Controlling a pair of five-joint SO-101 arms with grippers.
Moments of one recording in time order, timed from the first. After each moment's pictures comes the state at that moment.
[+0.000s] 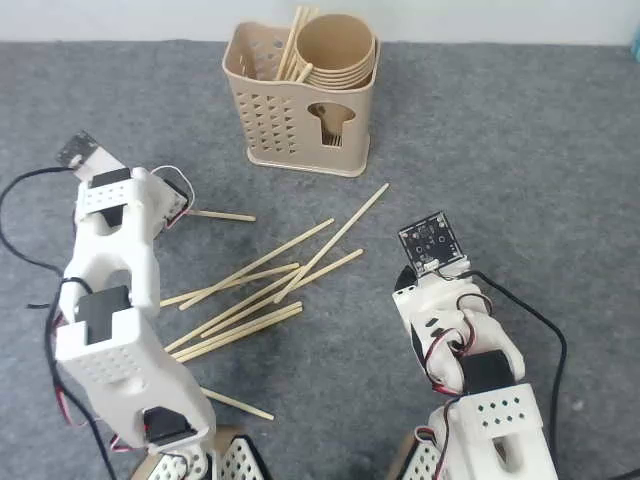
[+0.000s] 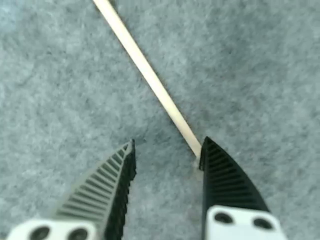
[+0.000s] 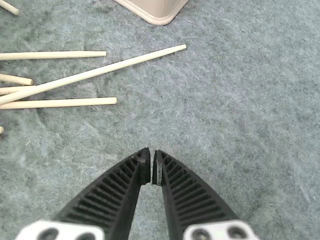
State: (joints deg) left arm -23.1 20.4 13.2 55.2 41.4; right arm -15.6 -74.4 81.8 43.1 13.1
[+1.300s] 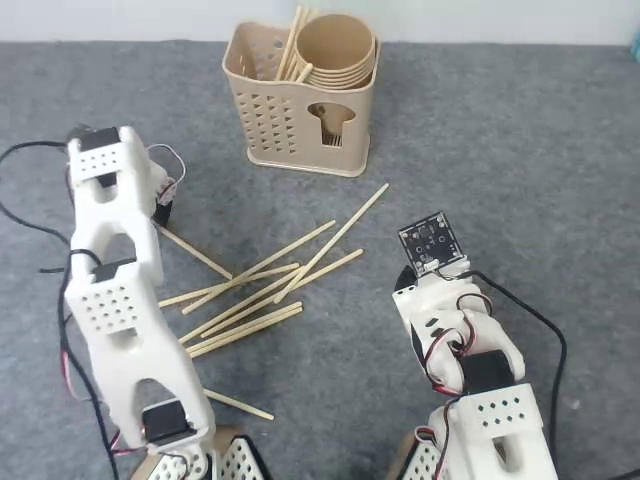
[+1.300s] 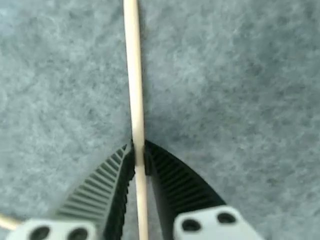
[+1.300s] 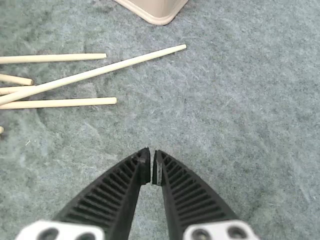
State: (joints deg) left arm -24.0 42.5 -25.7 84.7 43.4; right arm -15.6 -74.4 81.8 43.1 13.1
